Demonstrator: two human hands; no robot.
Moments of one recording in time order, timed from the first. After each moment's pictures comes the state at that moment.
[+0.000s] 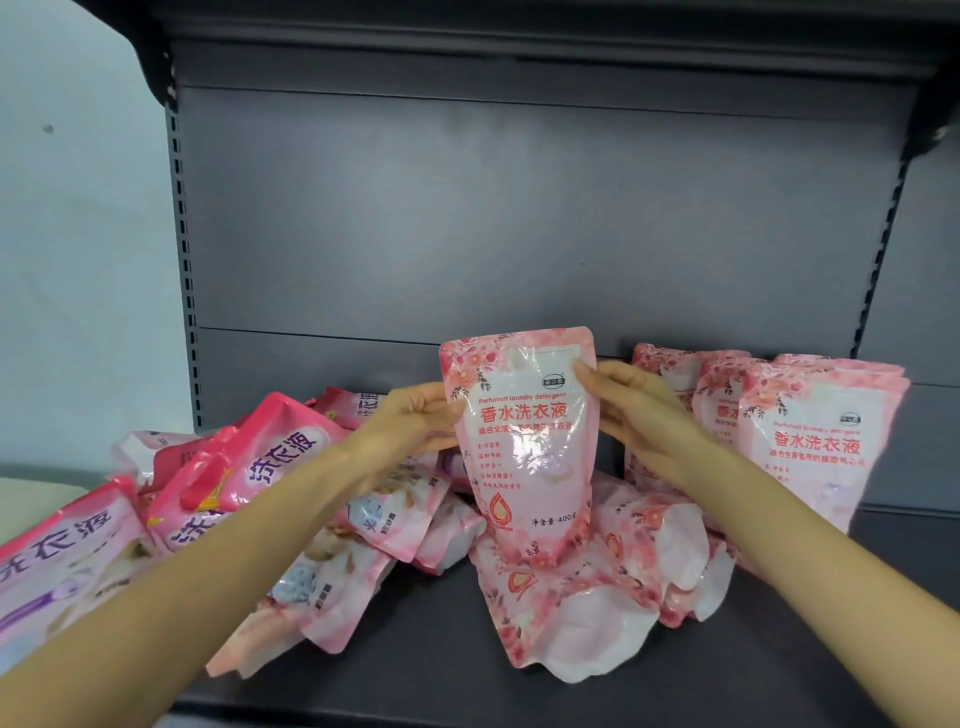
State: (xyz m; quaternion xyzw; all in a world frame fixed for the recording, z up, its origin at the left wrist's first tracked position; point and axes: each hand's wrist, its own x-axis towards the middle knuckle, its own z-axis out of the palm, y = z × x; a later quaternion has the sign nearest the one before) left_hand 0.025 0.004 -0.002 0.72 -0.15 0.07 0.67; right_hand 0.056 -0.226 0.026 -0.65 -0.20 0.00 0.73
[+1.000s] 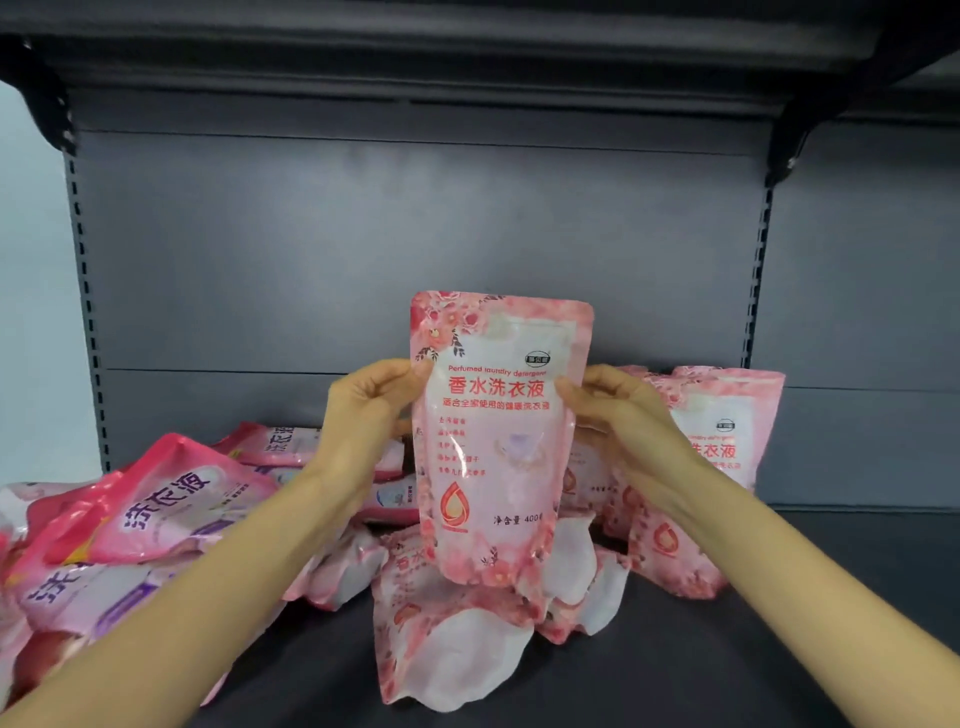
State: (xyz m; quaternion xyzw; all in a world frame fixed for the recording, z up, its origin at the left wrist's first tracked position) left_hand -0.002 -0.095 0.036 0.63 -0.15 0.26 0.72; right_hand 0.030 -0.302 0.039 -0.62 -0.21 -0.08 0.75
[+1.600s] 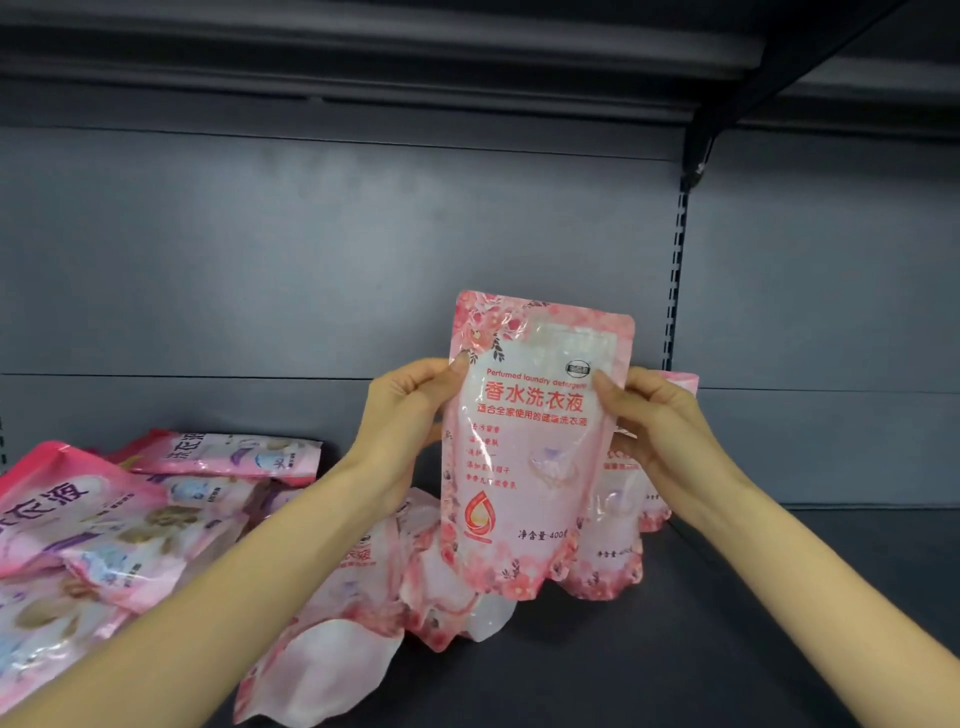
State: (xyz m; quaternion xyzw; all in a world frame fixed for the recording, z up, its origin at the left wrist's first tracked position) left_hand 0.010 -0.210 0.043 0.63 -0.18 0.19 0.74; right_hand 0.026 -0.415 0.040 -0.62 -0.20 -0.13 0.75
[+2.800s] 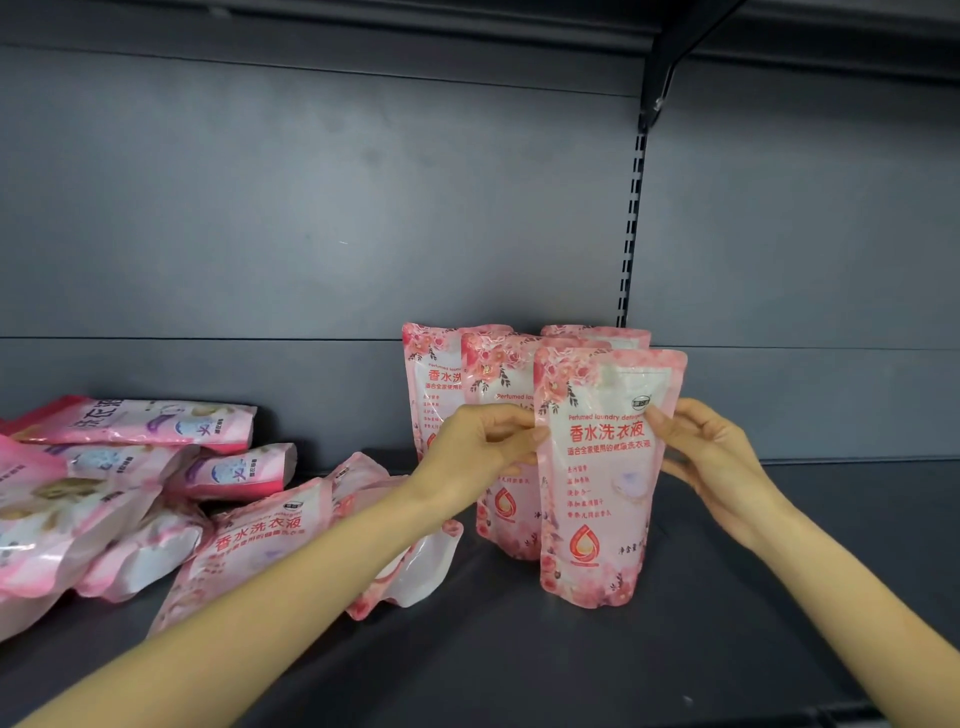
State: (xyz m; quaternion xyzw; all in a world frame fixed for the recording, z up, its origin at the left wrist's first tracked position) left_hand 0.044 -0.299 -0.011 0.77 -0.24 0.08 0.59; right_hand 0.062 -0.533 -0.028 -0.68 -0.14 -0.15 0.71
